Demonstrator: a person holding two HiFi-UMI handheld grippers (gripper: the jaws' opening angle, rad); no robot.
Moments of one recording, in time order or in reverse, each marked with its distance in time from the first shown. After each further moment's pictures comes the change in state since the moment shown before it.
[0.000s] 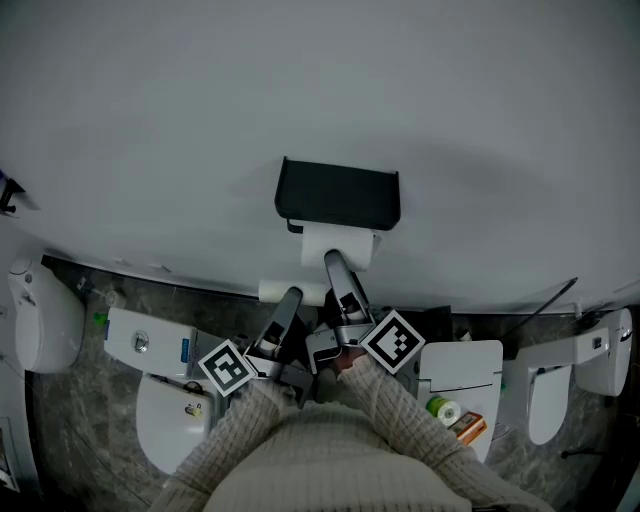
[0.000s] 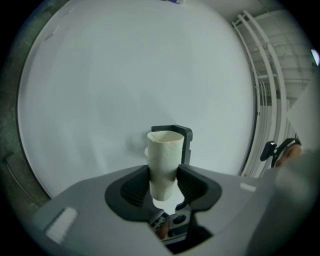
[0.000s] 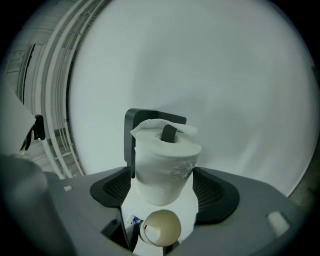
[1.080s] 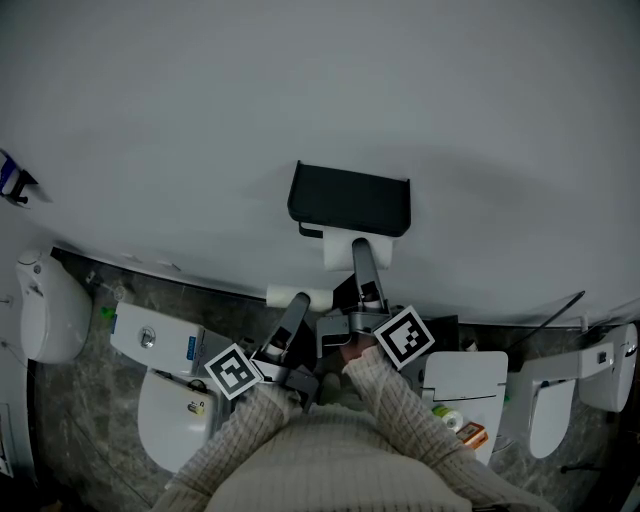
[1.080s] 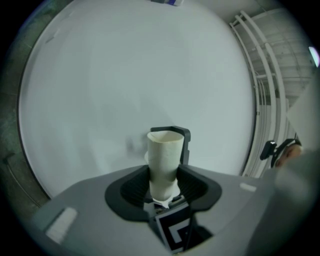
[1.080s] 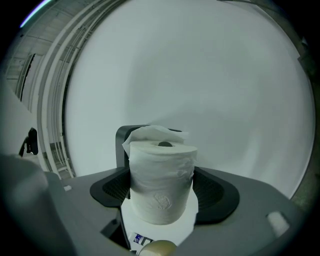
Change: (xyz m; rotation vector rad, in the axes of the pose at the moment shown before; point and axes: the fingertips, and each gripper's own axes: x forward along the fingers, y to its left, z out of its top) left arm -0.005 -0.004 -0.001 0.009 -0.023 0.003; right arm 0.008 -0.007 0.030 0.072 -0.150 -0.019
